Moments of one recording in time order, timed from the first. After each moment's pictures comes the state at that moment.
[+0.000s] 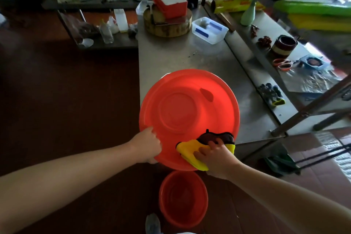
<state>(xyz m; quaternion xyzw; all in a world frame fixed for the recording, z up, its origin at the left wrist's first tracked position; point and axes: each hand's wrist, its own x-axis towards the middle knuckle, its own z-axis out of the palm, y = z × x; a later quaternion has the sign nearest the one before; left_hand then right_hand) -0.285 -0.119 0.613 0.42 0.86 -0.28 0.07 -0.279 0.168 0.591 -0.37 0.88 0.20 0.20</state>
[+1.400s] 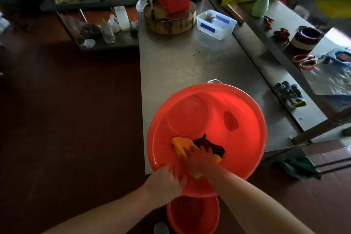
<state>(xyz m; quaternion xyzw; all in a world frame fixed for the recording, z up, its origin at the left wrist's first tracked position) -0.266 -0.076 0.551 0.45 0.87 -0.21 0.00 -0.358 0.090 0.491 -0.16 0.94 0.01 0.30</state>
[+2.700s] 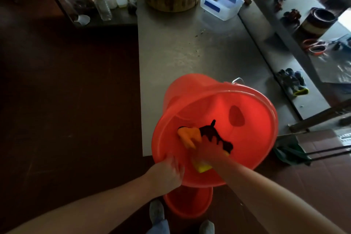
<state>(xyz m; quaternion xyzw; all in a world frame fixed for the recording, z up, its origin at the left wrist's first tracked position) -0.250 -0.072 0.542 0.46 0.85 -0.27 0.00 -0.341 0.111 0.481 -0.06 0.93 0.03 0.35</state>
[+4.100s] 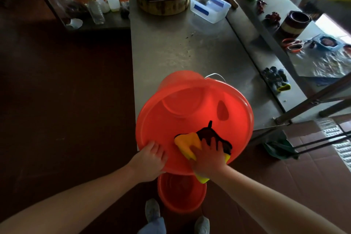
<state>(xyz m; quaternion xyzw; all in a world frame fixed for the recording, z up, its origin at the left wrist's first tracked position) -0.242 -0.097 0.534 0.39 0.89 -0.24 0.02 -0.267 0.140 0.513 -0.10 0.95 0.07 0.28</state>
